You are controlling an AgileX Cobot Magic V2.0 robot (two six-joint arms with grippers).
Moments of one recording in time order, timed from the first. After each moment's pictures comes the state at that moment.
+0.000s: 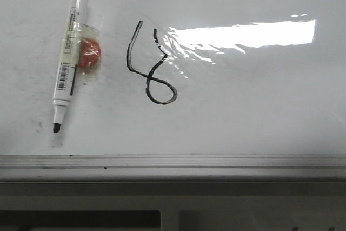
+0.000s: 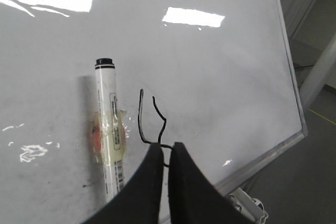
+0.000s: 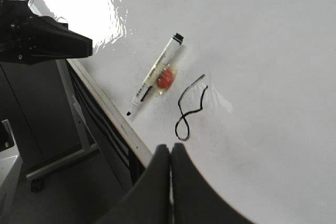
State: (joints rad) left arm -0.89 0.51 -0.20 -0.23 -0.21 -0.12; right arm 0.83 0.41 -0.58 0.03 0.48 -0.08
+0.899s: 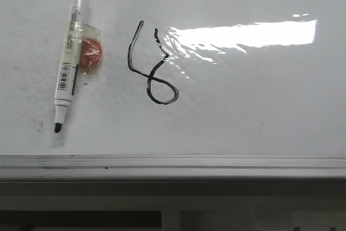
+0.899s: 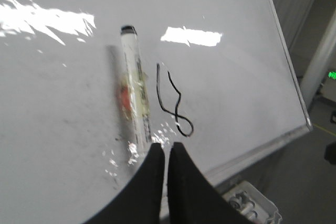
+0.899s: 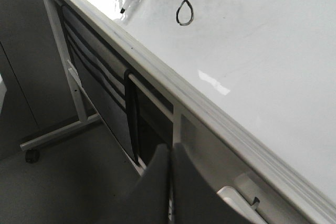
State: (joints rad) left arm -0.82 0.17 -0.01 -0.20 -0.15 -0.12; right arm 0.83 -0.01 -0.12 0.02 0.47 -0.08
